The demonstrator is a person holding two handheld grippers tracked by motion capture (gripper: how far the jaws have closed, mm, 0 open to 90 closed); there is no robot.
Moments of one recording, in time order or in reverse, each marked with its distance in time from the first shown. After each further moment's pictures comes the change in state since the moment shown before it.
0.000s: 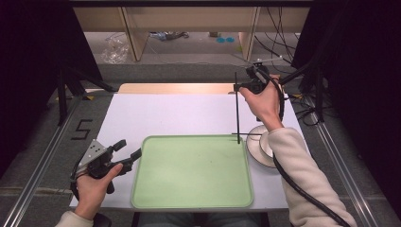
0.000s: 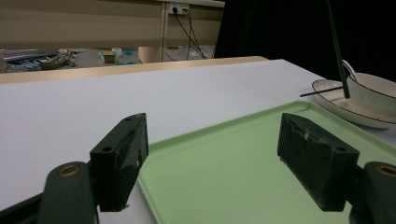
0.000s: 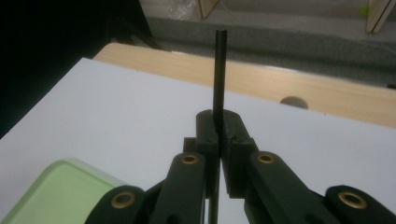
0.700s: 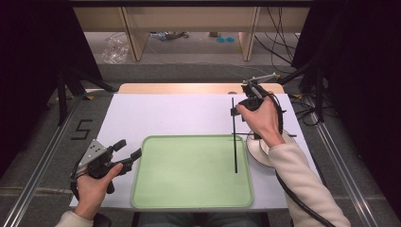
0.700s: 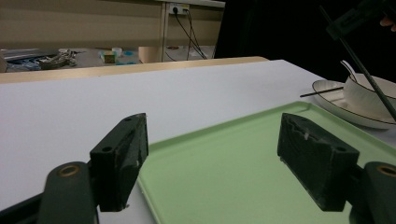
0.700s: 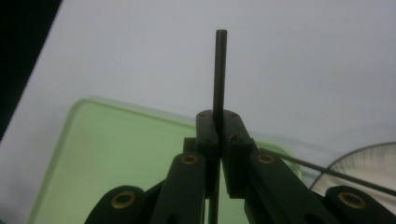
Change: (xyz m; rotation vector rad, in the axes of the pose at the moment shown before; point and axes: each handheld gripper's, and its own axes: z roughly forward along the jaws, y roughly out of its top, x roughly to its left) left arm 0.000 0.000 0.000 -0.001 0.000 -0.003; right arm 0.011 -0.041 0.011 0.299 0.030 0.230
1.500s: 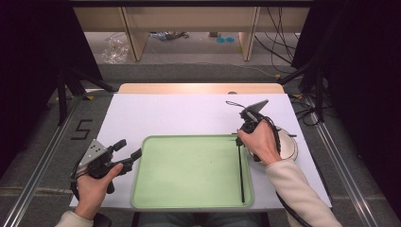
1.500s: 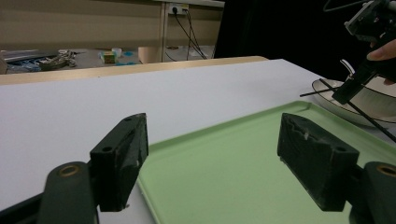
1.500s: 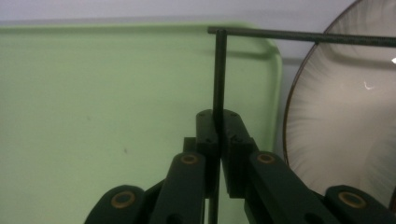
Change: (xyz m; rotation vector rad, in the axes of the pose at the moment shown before) left arm -0.001 0.001 0.000 0.000 -0.002 0.007; right arm -0.032 -0.047 0.056 0.258 -0.144 0.126
